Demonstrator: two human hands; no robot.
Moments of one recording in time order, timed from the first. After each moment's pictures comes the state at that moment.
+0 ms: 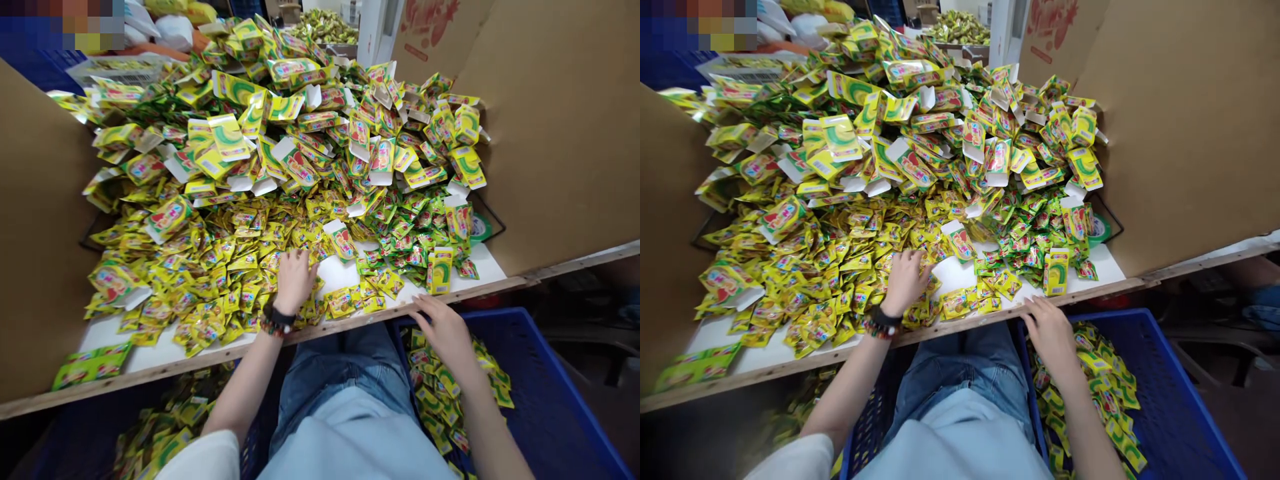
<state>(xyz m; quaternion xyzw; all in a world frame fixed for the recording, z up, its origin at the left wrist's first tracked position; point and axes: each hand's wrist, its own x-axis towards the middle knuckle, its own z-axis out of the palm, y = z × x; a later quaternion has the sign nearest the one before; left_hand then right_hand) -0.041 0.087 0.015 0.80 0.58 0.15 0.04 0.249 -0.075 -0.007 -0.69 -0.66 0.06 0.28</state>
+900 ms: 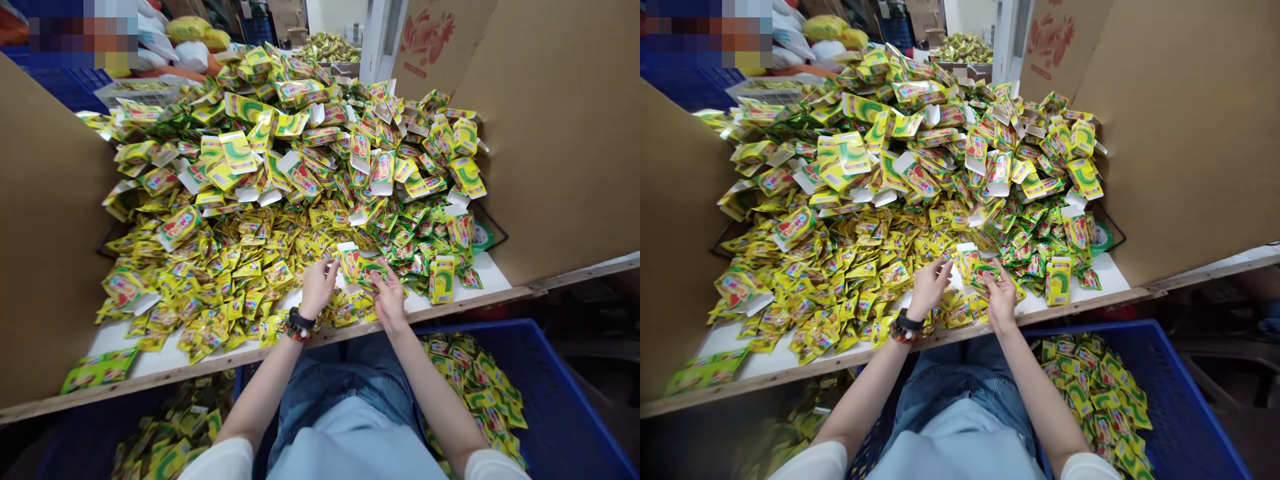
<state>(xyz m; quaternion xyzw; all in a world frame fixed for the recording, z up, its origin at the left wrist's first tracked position) 0.007 0.083 0.013 0.67 0.58 0.31 0.36 0.145 0.030 -0.011 -0.45 -0.15 0.53 0.71</state>
